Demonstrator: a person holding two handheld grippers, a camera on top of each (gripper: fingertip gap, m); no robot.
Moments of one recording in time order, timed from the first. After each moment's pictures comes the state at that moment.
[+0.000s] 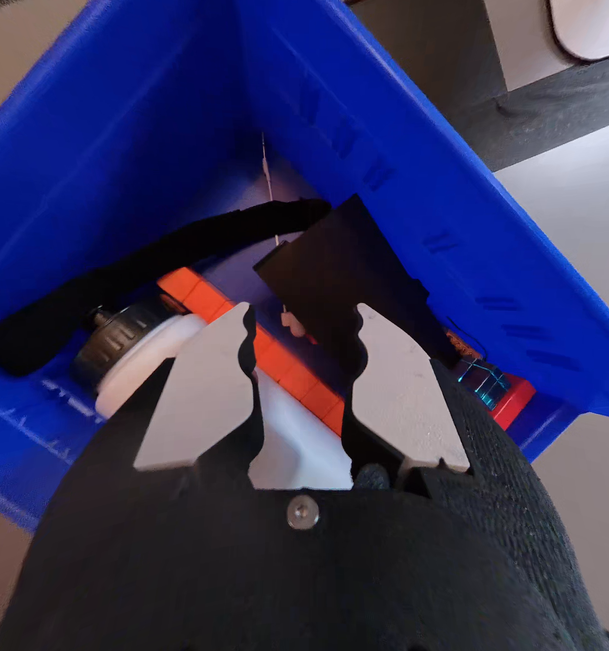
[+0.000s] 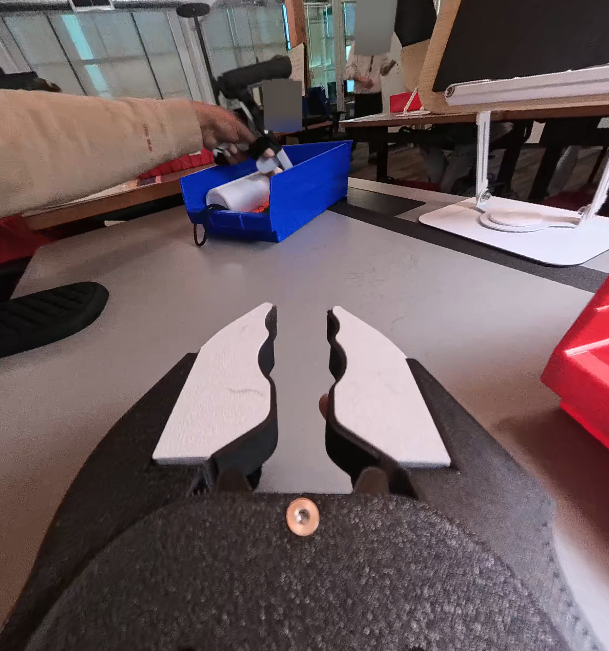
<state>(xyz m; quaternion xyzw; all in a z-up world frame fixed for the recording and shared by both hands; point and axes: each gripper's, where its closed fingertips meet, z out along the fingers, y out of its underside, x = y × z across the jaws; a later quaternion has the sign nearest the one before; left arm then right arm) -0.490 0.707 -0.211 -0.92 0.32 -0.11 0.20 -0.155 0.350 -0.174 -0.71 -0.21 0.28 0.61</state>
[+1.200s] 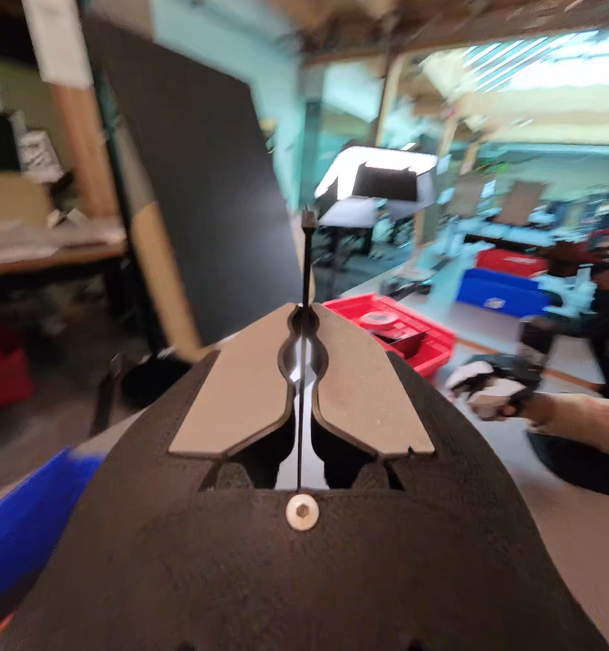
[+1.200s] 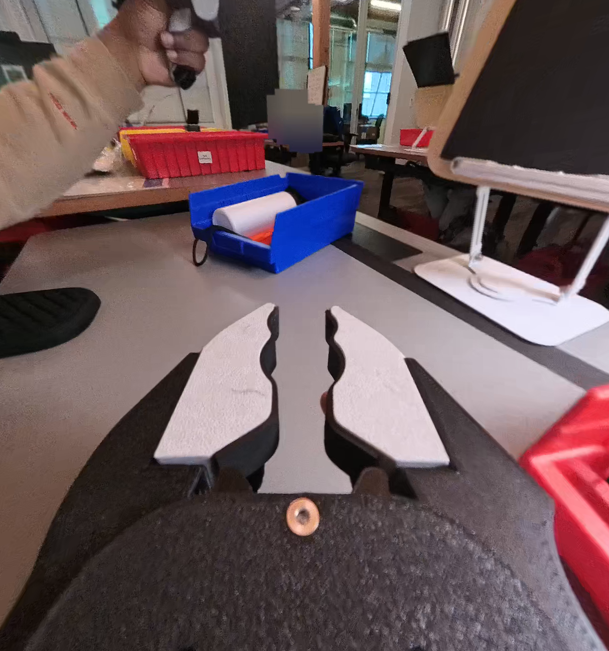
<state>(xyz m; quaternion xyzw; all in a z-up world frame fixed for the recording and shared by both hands) -0.417 0.558 0.081 -0.59 0.37 -0.44 0.57 -0.165 0.368 -0.133 -0.68 -0.27 0.25 0.63</state>
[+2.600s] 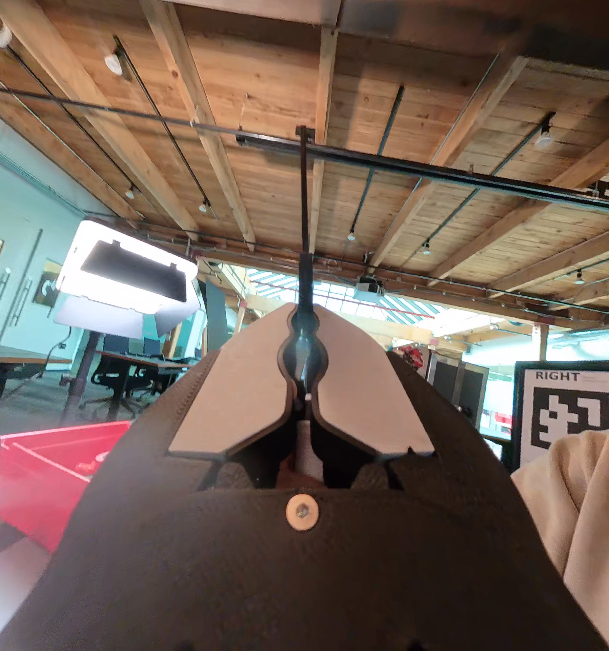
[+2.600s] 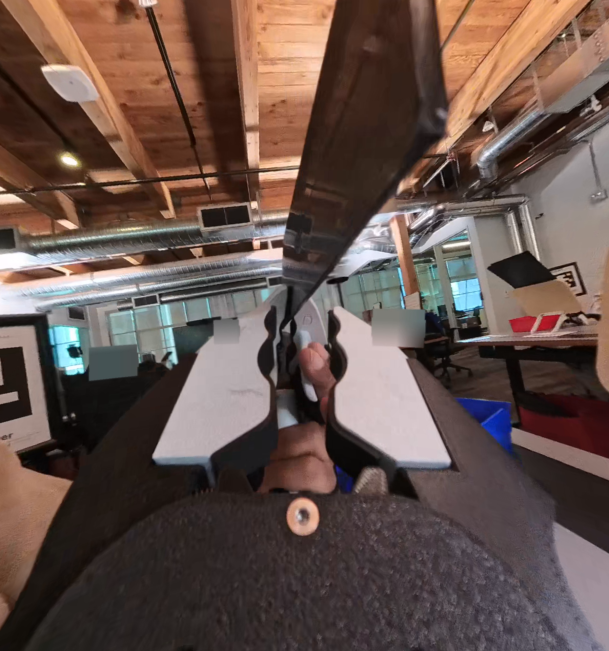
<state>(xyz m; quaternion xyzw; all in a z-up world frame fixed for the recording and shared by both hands) -0.273 0.356 0.056 -0.31 0.27 -0.76 0.50 -0.261 0.355 0.041 -0.43 -0.16 0.50 0.73</state>
